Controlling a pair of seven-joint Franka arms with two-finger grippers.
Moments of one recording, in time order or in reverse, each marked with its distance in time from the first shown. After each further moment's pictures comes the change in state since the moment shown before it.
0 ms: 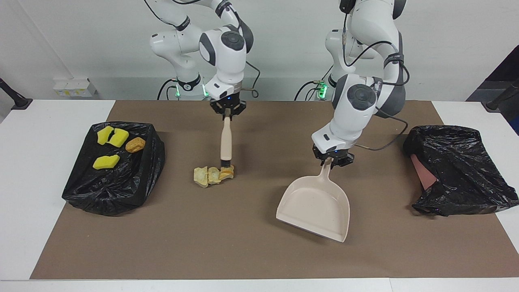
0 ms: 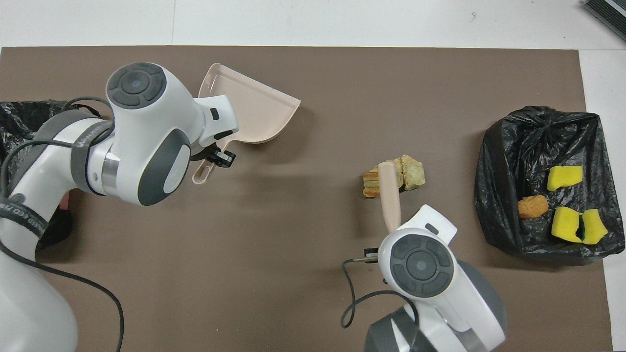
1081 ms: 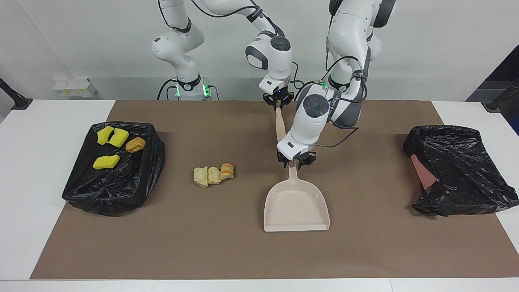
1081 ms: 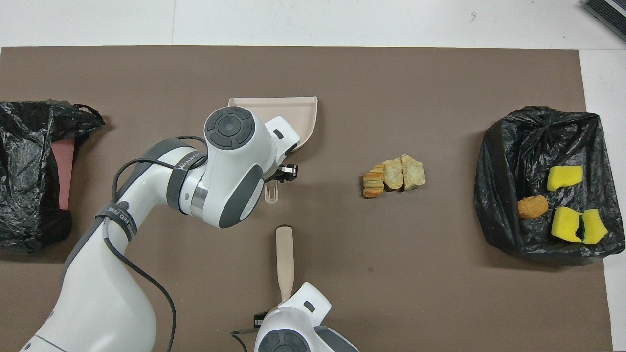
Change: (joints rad) left arm -0.166 0.099 -0.026 -0.047 -0.075 0.191 -0.571; right arm 0.471 0.223 0.014 0.006 0.240 0.357 0.417
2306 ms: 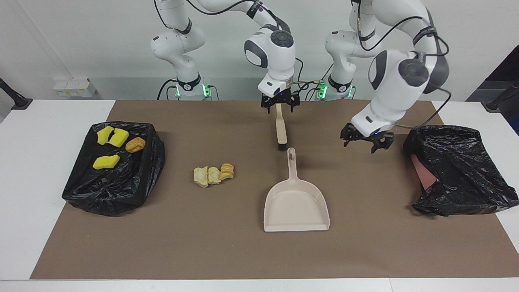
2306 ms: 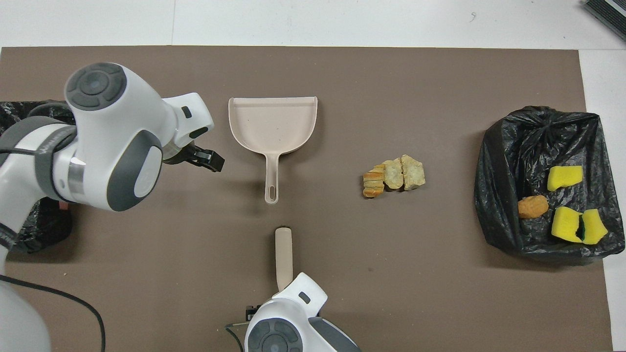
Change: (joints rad) left arm 0.209 -0.140 -0.009 -0.010 0.073 -0.166 0.370; right arm -0.016 0.015 0.010 0.061 -0.018 -0.072 -0.006
